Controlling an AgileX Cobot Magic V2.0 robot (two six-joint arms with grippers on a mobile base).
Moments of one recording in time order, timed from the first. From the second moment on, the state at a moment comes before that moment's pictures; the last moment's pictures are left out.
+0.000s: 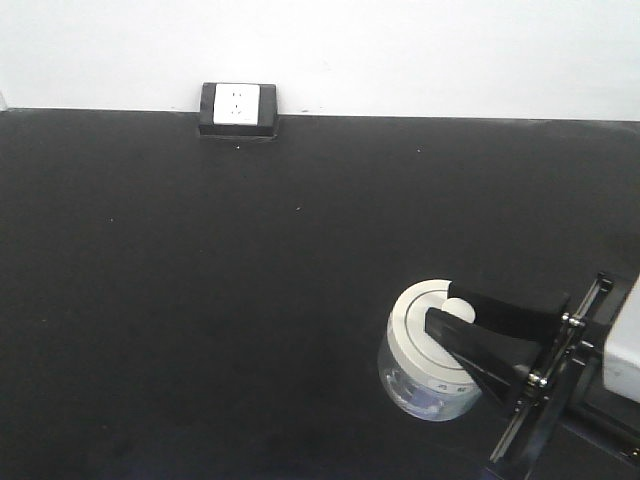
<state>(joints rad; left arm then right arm) -0.04 0.15 -0.21 0.03 0.18 -0.01 0.42 0.78 -0.39 -1.17 -0.43 1.03</state>
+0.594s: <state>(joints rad) -0.04 0.16 -0.21 0.03 0.19 -0.01 0.42 0.79 -0.39 -1.17 -0.41 1.03</state>
